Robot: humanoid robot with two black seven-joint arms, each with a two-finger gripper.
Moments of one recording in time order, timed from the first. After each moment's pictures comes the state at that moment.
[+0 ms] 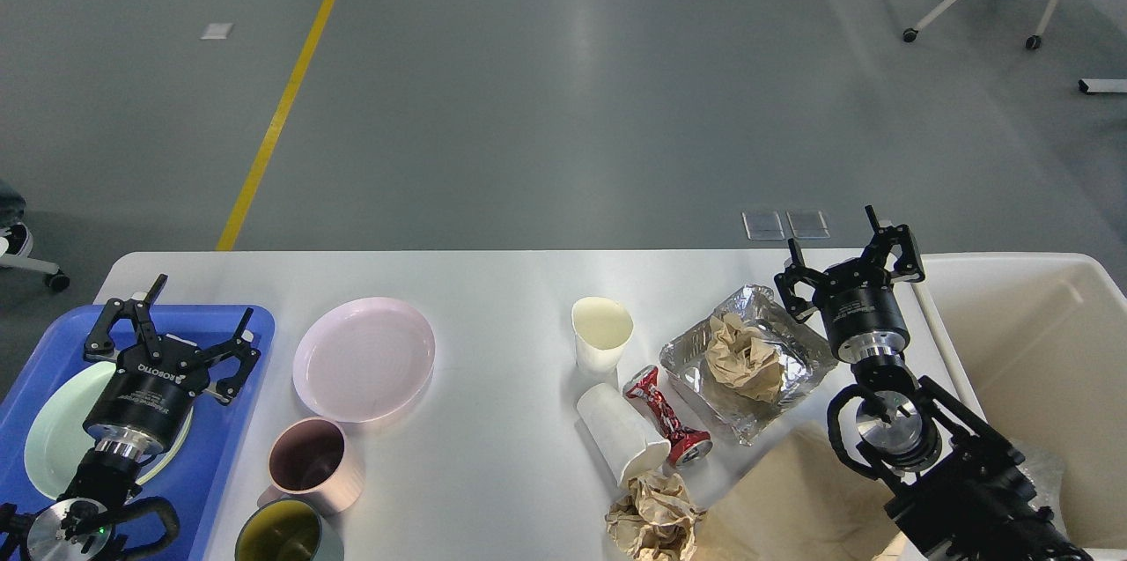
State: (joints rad) left arm -0.11 0.27 -1.50 -0.87 0.07 -0.62 0.01; right arm 0.43 -0.12 1.06 0.67 -0.11 0.31 0.44
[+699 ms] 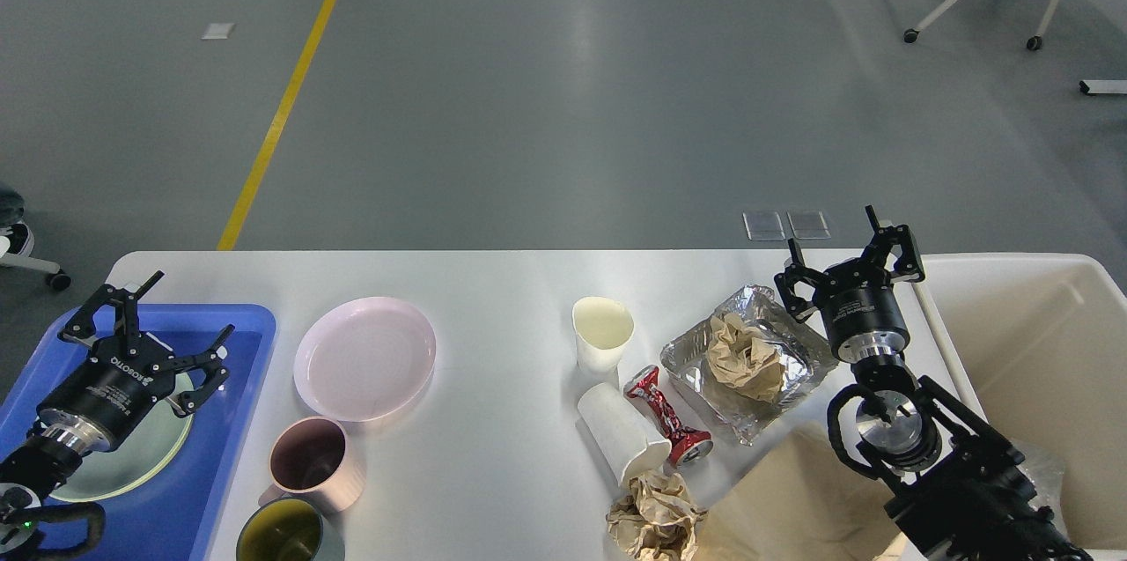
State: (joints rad) left arm -0.25 0.65 -1.03 -0.84 0.05 -0.60 0.00; right arm 0.43 -0.12 1.06 0.67 -0.11 0.31 0.44
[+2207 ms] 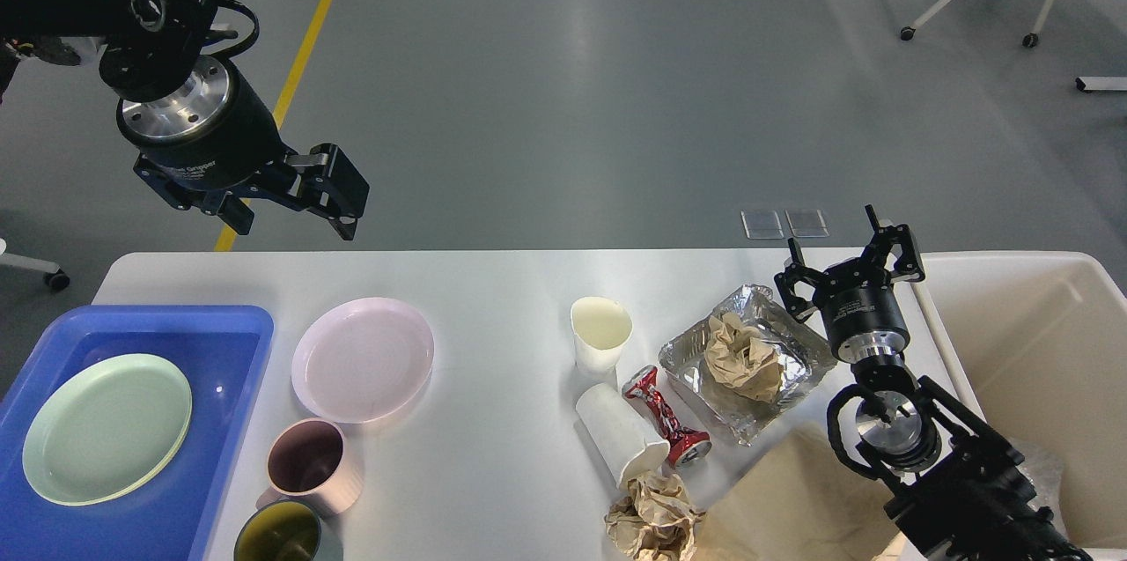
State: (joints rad) left arm -2.49 0.26 1.38 -1.52 -0.01 -0.78 0.01; right arm 0.43 -0.12 1.06 0.67 -0.11 0.31 0.44
